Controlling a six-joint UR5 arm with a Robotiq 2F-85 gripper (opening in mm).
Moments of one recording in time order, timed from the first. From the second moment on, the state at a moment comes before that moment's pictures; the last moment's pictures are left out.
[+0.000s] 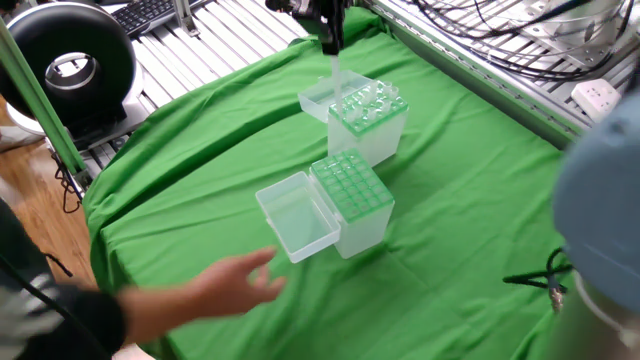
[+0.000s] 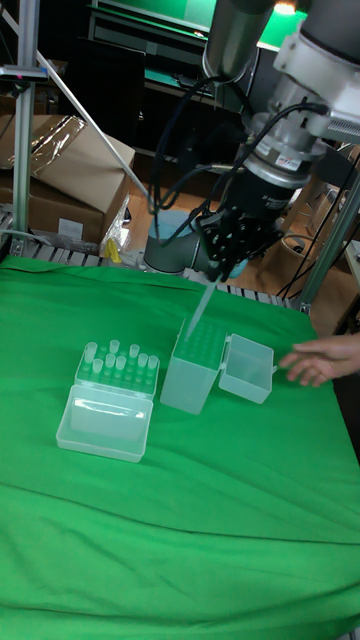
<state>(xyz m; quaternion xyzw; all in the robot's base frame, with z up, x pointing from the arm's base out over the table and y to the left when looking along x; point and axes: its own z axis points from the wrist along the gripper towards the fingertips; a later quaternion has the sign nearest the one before) 0.533 0.025 0.315 0.22 -0.97 0.04 0.07</state>
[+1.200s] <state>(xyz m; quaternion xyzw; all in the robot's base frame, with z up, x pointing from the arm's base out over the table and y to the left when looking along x) 0.586 -0.024 0.281 0.27 -0.96 0.06 0.05</state>
